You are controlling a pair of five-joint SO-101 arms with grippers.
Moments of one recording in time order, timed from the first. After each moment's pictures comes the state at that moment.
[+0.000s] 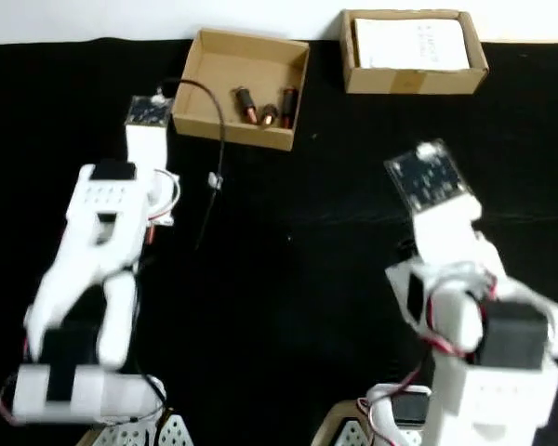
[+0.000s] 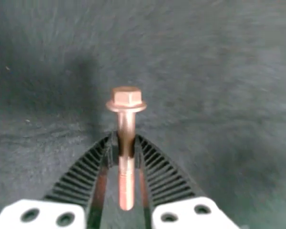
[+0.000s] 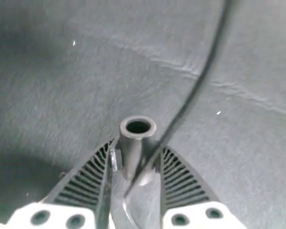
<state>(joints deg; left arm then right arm) -5.3 -7.7 26.5 57.3 -0.7 -4.0 -52.1 13.8 100.5 26.6</state>
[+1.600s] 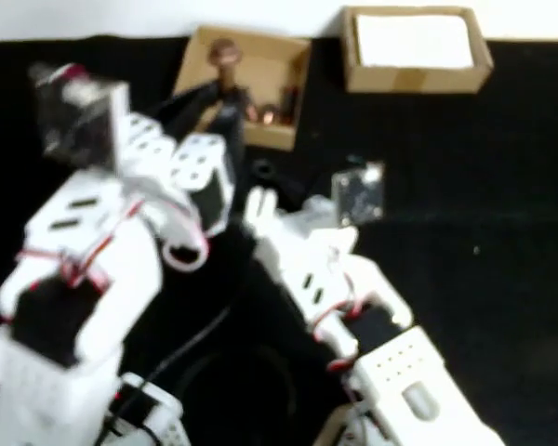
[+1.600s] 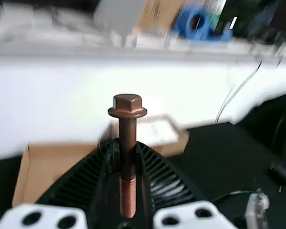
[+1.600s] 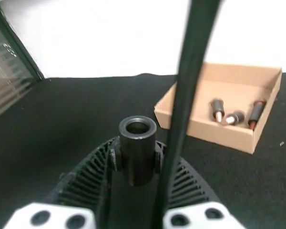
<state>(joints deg) 21.4 -45.8 7.3 57.3 15.6 -37.2 -54.6 65.1 8.5 -17.8</state>
